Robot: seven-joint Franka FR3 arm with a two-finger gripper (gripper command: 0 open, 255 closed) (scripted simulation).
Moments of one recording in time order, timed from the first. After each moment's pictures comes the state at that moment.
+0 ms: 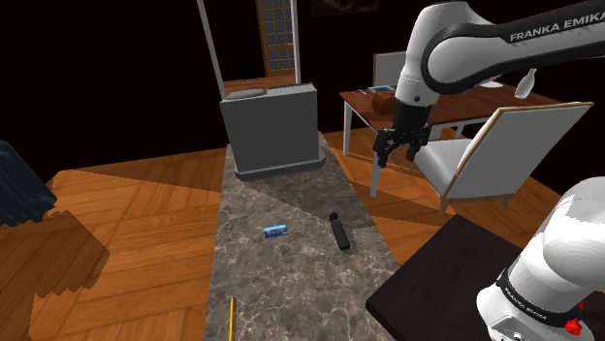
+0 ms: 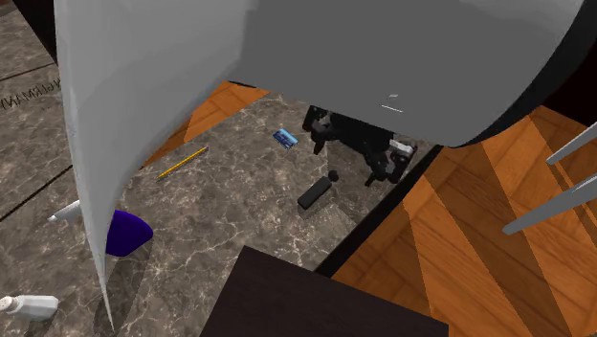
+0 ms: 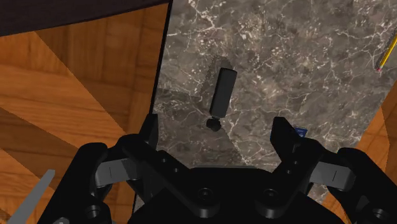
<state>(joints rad) 0.03 -0.66 0.07 -2.59 0.16 1.96 0.28</state>
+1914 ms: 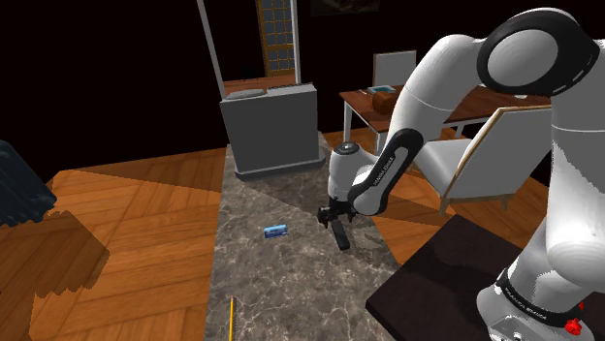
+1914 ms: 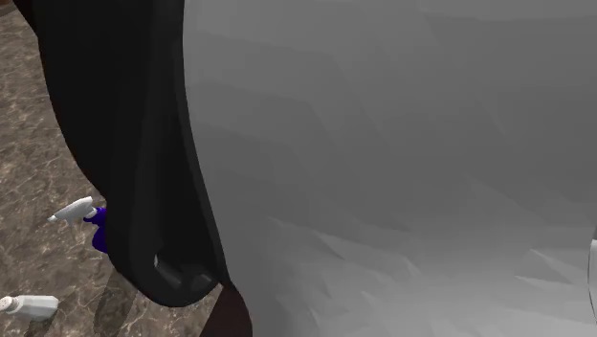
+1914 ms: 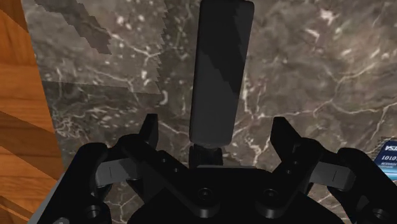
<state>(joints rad) 0.10 0.40 0.11 -2.40 -0.33 2.86 0.91</state>
